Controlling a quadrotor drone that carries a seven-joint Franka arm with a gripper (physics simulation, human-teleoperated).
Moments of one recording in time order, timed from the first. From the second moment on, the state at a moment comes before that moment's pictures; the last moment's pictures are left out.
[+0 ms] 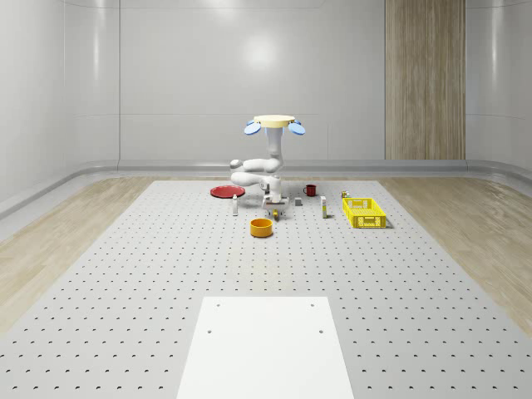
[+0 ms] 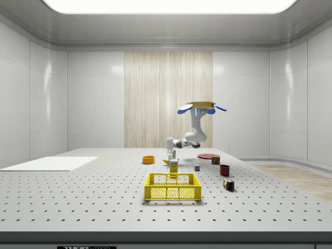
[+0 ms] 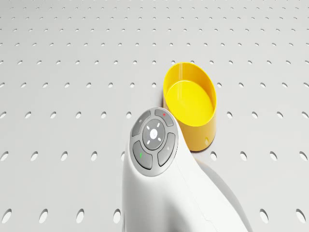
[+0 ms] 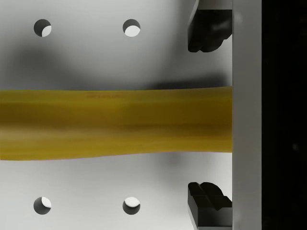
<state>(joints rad) -1.14 -1.41 1.22 -2.85 -1.95 1.52 1.65</state>
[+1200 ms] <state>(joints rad) -1.15 -1.43 1.32 -2.87 -1.86 1.50 1.67</state>
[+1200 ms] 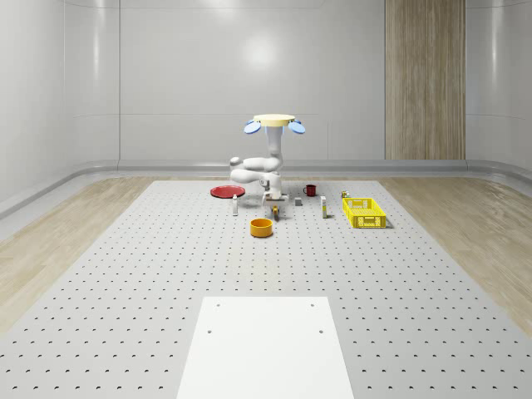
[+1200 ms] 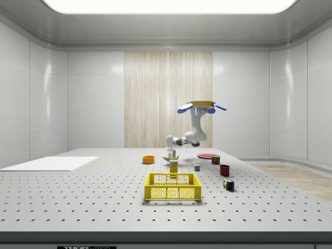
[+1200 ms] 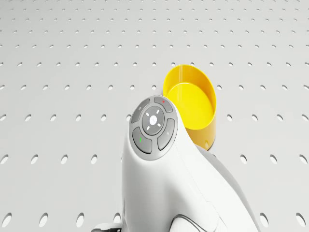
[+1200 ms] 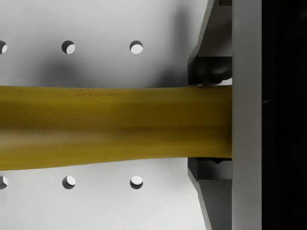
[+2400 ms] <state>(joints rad) -1.16 -1.47 1.39 -2.88 -1.78 1.52 1.71</state>
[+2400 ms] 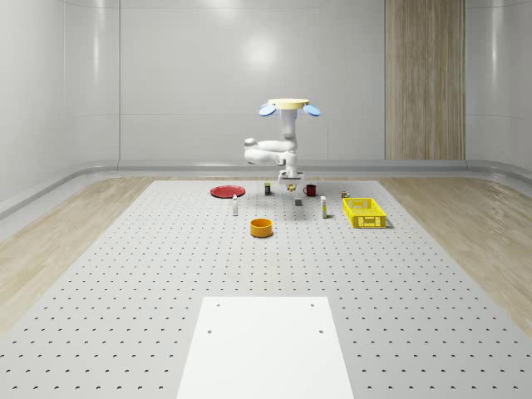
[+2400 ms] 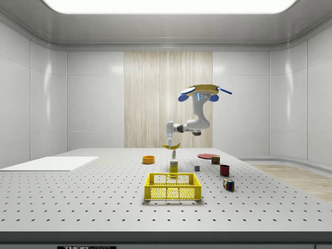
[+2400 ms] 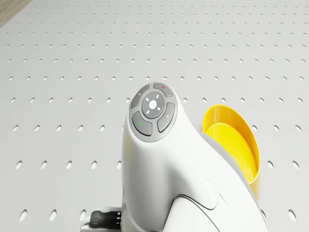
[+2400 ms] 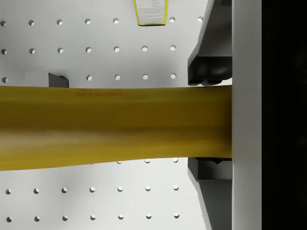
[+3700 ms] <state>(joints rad) -1.17 -1.51 1.39 -2.87 -1.76 1.56 1.72</state>
